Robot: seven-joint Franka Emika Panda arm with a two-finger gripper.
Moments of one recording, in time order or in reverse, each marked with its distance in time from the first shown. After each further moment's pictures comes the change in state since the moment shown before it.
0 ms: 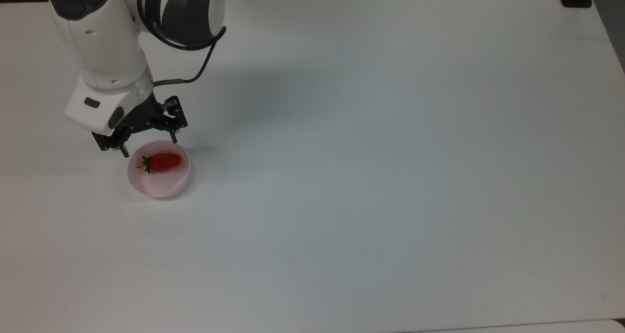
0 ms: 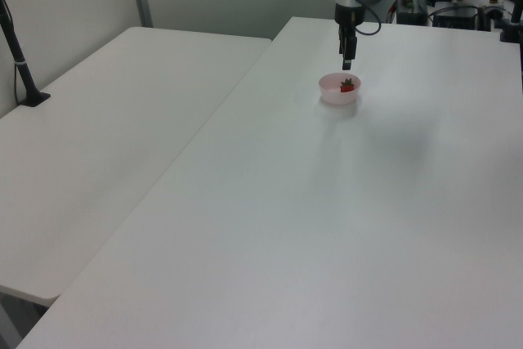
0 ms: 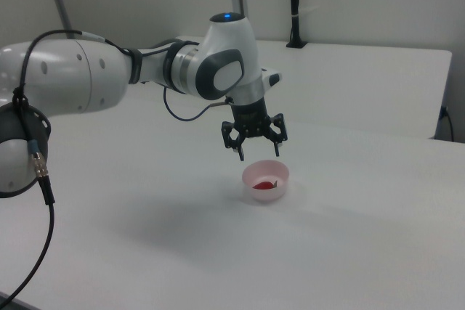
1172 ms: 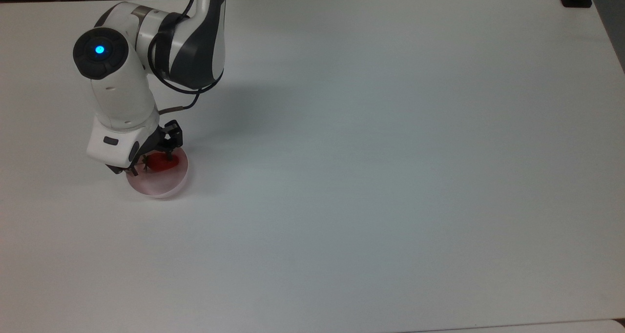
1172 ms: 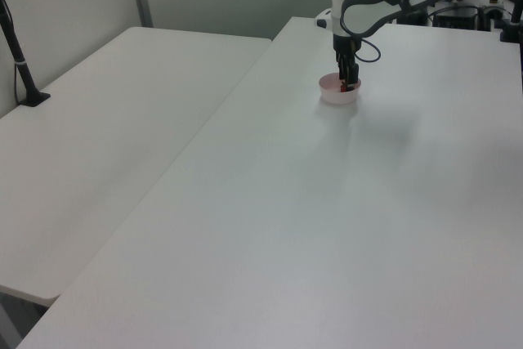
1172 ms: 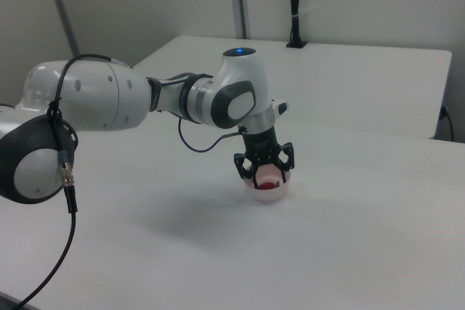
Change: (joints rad) arm -0.013 0.122 0.001 0.006 -0.064 0.065 -0.095
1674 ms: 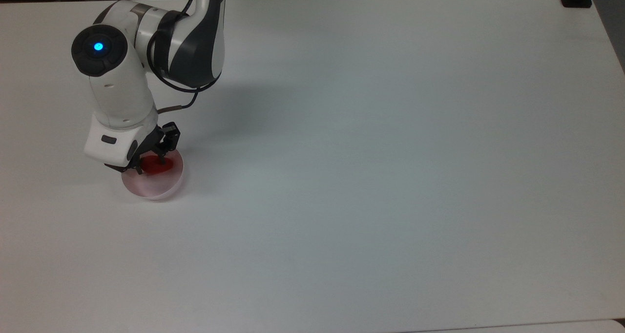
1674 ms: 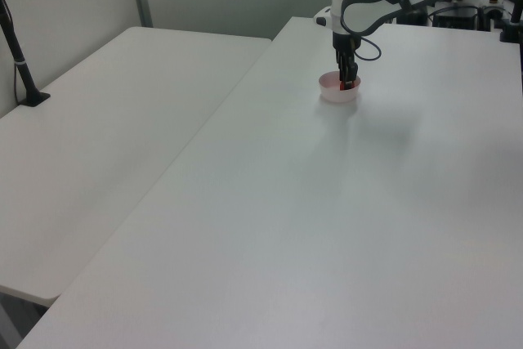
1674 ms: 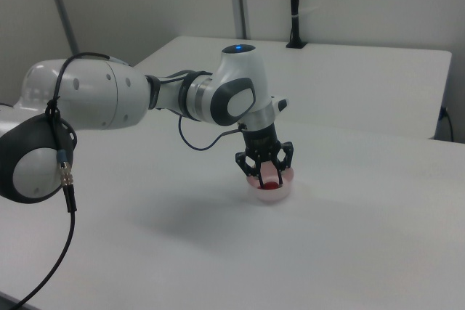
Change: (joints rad) arm 0.000 -0.004 0.000 0.009 -0.002 -0.001 0.002
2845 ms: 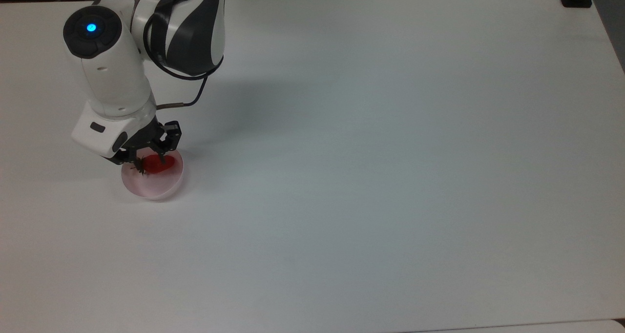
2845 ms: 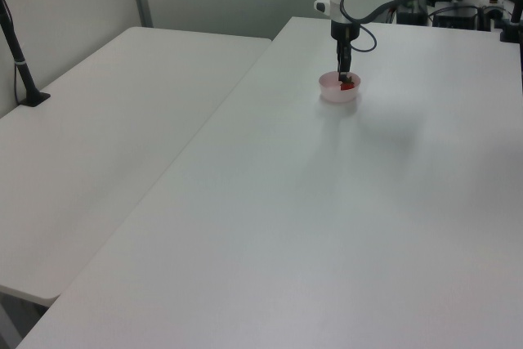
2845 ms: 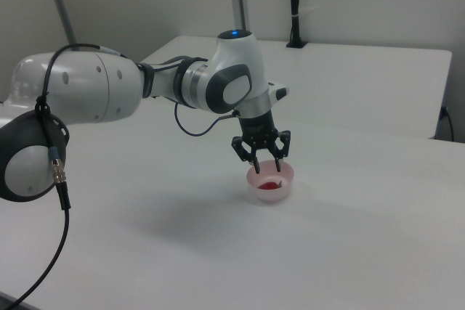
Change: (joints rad) arm -0.001 -0.036 0.010 0.018 0.024 -0.025 0.172
